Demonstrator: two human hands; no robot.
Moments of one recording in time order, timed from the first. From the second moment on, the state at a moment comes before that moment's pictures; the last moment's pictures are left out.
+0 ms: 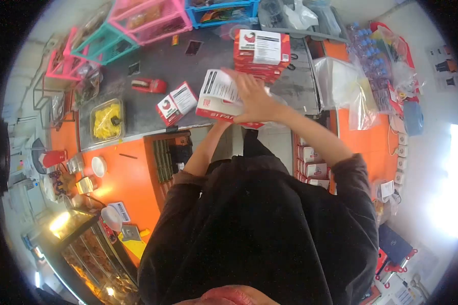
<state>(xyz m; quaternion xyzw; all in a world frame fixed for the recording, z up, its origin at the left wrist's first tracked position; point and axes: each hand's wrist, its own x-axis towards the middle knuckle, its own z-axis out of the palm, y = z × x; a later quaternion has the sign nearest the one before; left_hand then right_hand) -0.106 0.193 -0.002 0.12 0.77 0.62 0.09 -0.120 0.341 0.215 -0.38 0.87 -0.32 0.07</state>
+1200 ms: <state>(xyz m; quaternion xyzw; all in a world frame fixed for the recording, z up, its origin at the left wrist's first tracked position) -0.084 0.129 0.051 -0.05 0.97 0.22 0.10 -0.127 0.370 0.023 -0.31 0.93 -0.13 0.17</state>
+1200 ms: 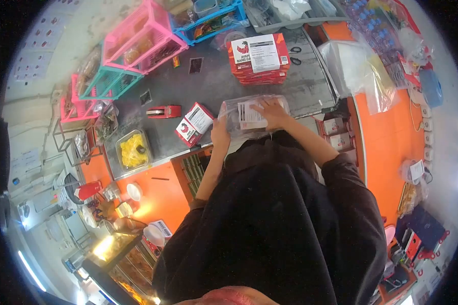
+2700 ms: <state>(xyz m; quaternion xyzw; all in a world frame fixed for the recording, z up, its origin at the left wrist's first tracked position) -0.256 0.974 0.220 0.46 0.71 0.51 0.17 -0.051 1.275 0.166 0.39 0.58 -0.68 -0.21</state>
